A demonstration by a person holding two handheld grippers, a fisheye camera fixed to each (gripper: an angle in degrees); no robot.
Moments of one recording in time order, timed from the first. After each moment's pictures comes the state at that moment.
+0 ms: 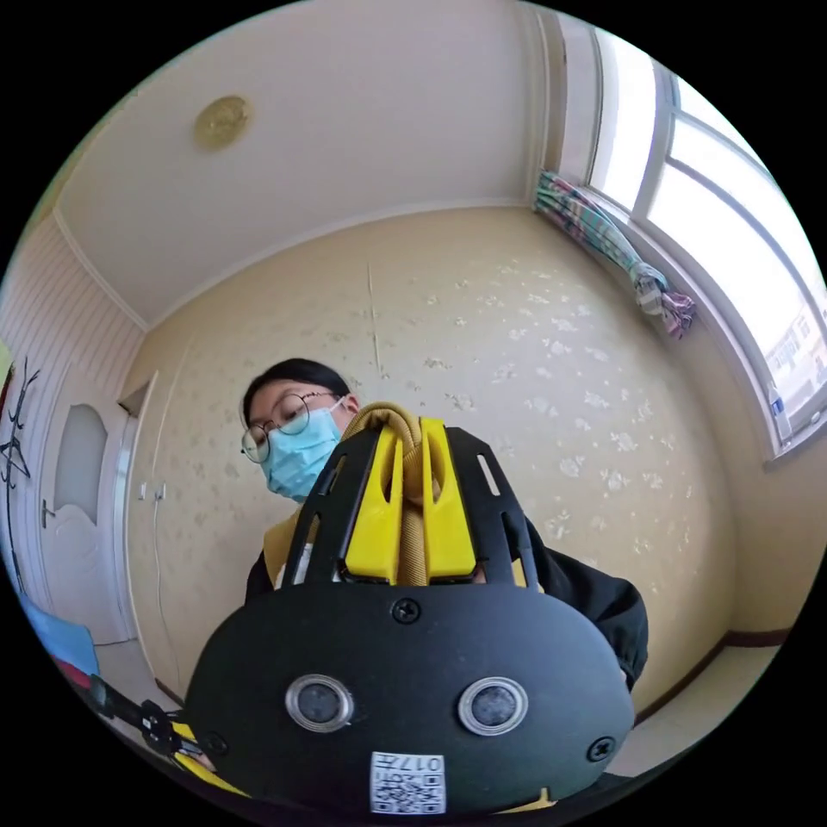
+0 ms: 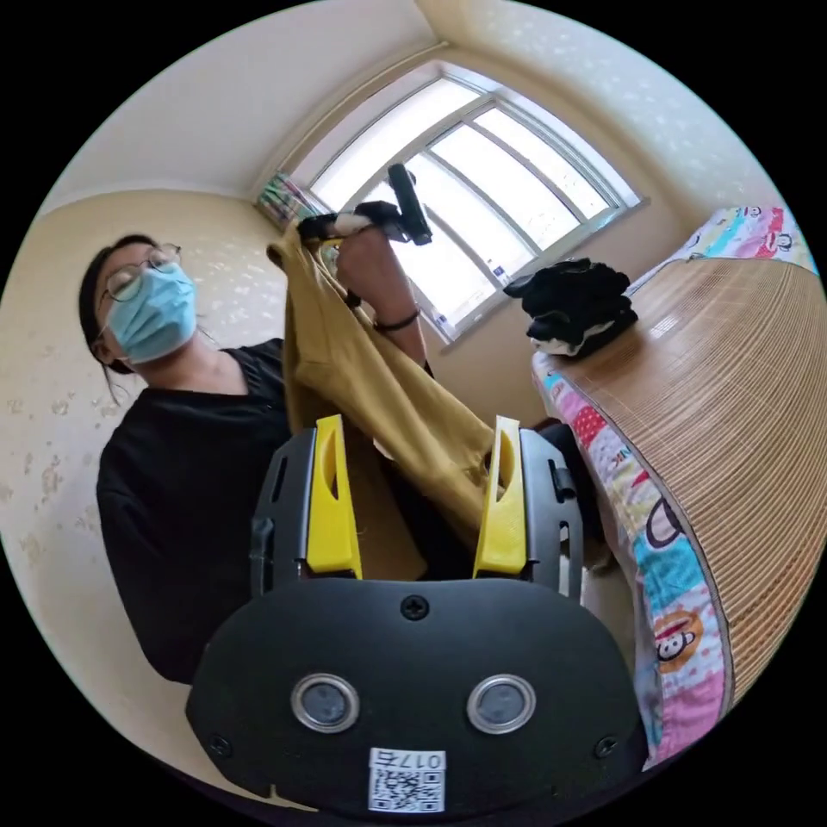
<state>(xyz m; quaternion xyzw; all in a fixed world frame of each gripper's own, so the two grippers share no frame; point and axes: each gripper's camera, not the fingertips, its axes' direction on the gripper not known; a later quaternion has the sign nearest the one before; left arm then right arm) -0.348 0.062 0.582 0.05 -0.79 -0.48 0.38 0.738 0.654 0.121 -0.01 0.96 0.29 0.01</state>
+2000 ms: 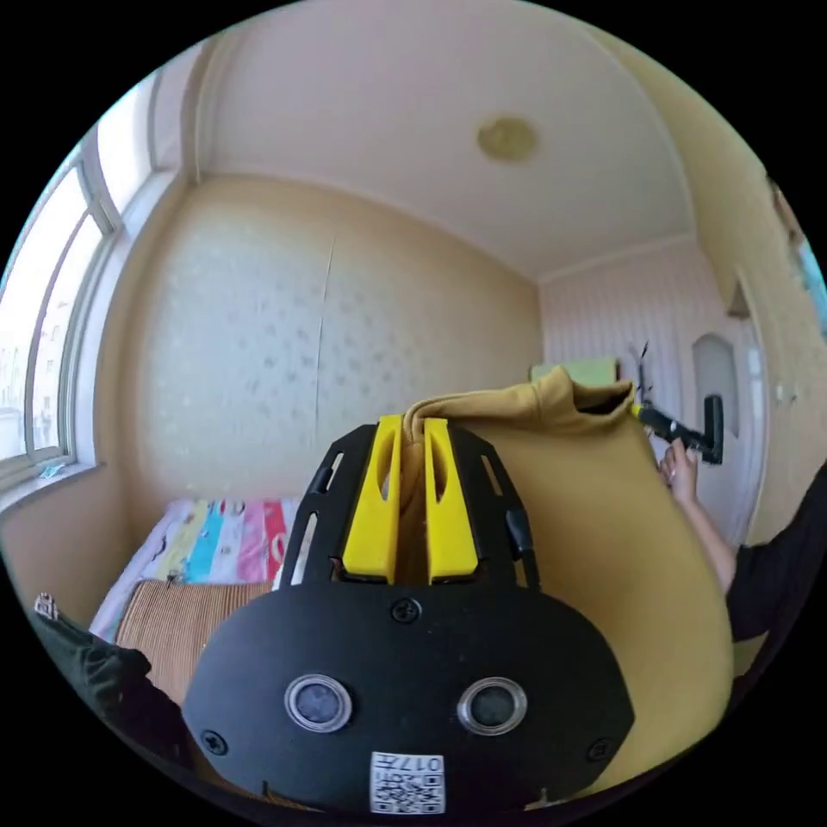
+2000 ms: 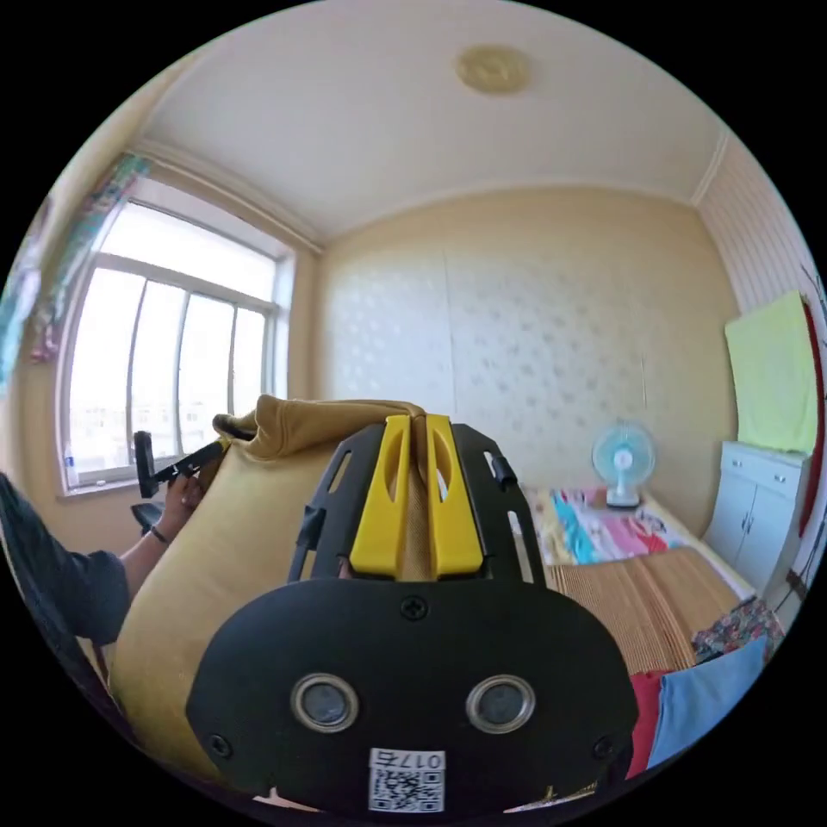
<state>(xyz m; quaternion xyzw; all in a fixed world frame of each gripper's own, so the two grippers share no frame) -0.188 0.069 0.395 -0.59 -0.58 -0.27 -0.50 0.897 0.344 0.080 -0.32 0.75 -0.11 -0.56</state>
